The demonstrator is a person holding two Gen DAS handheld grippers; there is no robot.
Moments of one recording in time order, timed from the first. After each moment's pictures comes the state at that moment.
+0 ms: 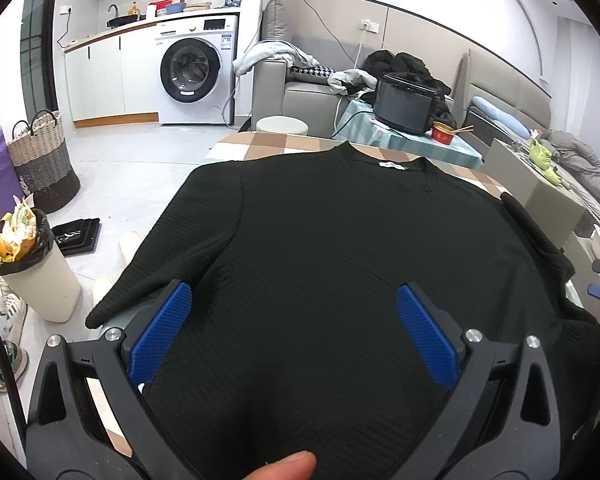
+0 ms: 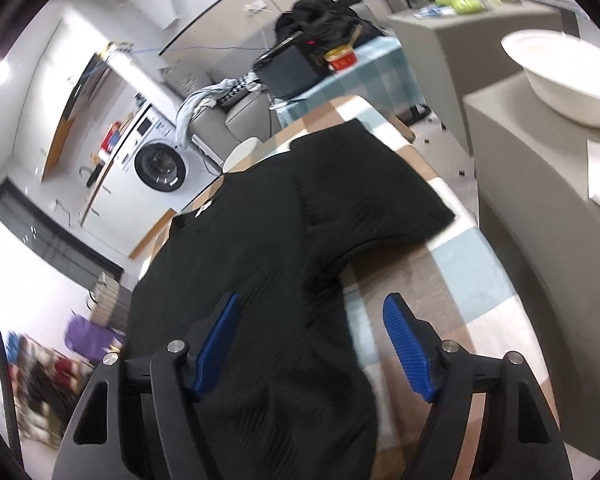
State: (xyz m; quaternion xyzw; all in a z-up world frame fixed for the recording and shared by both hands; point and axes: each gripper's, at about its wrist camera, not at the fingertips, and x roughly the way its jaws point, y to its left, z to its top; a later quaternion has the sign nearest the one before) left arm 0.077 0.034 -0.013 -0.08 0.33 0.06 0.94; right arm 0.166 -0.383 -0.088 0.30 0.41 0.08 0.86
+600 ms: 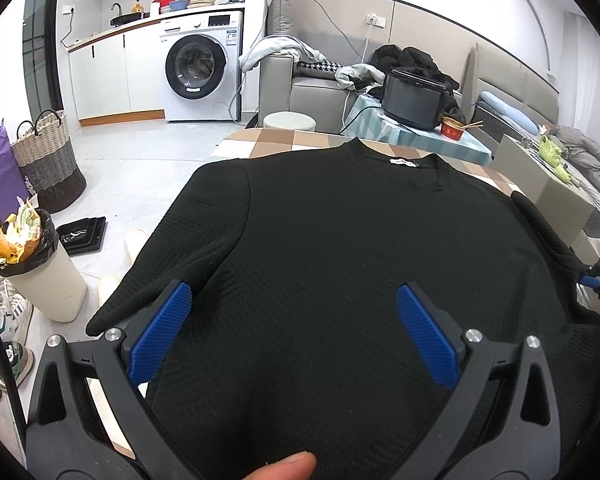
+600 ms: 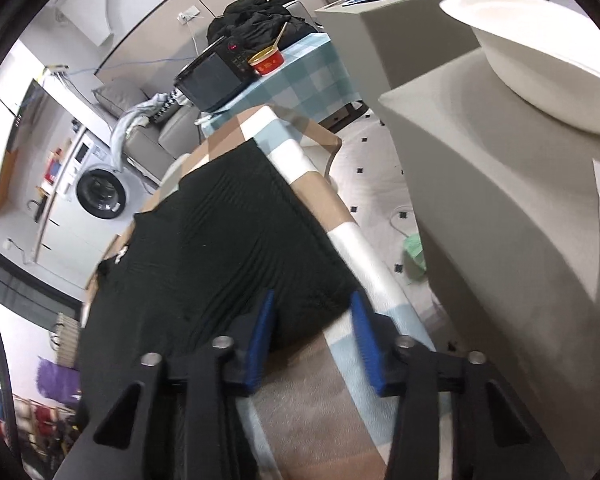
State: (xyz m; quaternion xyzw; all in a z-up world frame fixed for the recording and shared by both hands) left arm 0.094 0.040 -0.018 -0.08 0.34 0.07 0.93; right arm 0.227 -0.424 -0.128 0.28 0.43 -0.02 0.86
